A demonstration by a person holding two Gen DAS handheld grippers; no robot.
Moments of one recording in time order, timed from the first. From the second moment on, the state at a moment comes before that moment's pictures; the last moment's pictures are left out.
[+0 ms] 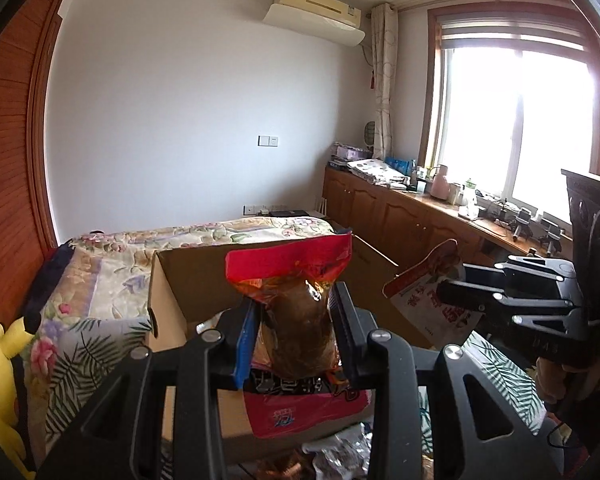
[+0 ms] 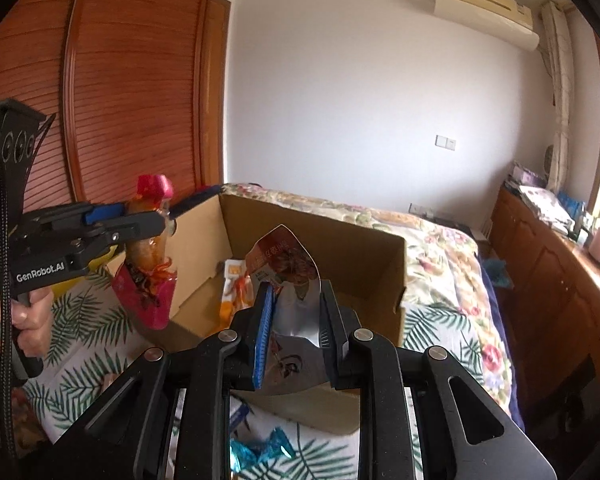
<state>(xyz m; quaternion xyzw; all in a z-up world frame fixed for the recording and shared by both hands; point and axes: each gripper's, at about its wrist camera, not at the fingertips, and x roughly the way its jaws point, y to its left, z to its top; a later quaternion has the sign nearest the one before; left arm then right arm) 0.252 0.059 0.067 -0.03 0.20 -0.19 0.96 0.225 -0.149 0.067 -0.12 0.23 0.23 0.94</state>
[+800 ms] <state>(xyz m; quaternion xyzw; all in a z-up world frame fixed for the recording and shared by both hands) 0.300 0.047 0.022 -0.03 0.25 -0.18 0.95 0.279 -0.130 0.023 -0.12 0.27 0.23 0.93</state>
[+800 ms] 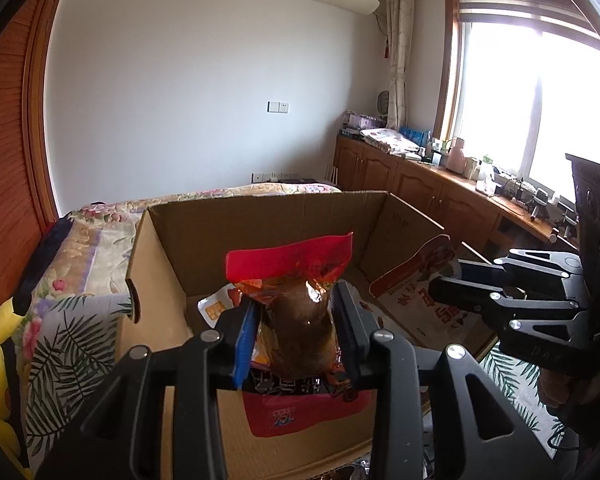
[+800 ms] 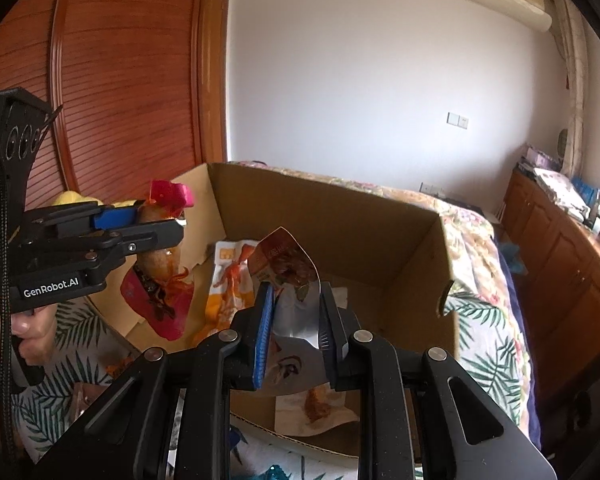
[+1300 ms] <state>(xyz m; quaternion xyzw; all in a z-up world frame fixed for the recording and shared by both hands) 0.295 0.050 0.022 -0.02 0.25 -0.17 0.95 0.278 -0.131 0.010 -0.11 0.29 0.22 0.92</state>
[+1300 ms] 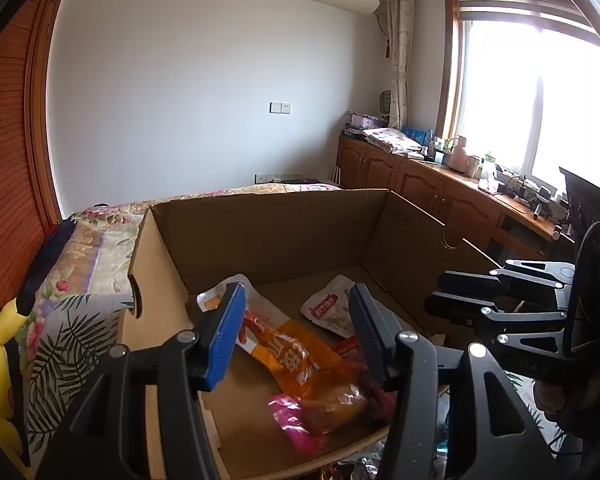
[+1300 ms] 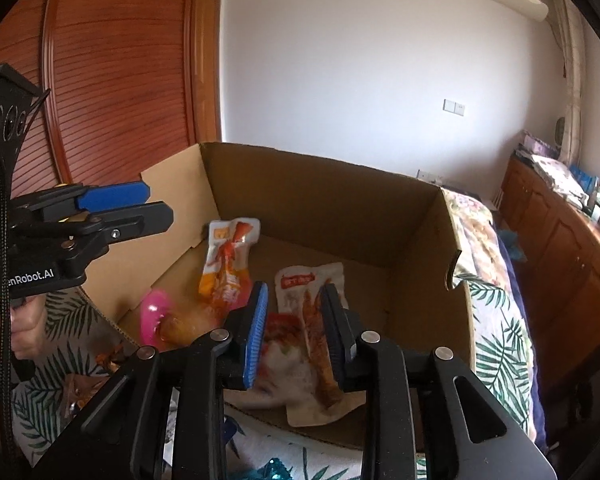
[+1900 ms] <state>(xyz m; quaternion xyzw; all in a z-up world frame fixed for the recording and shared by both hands) 0.222 0.059 0.035 -0.01 0.25 -0.18 0.95 0.219 -0.146 0.034 -0.09 0.28 0.22 0.93</state>
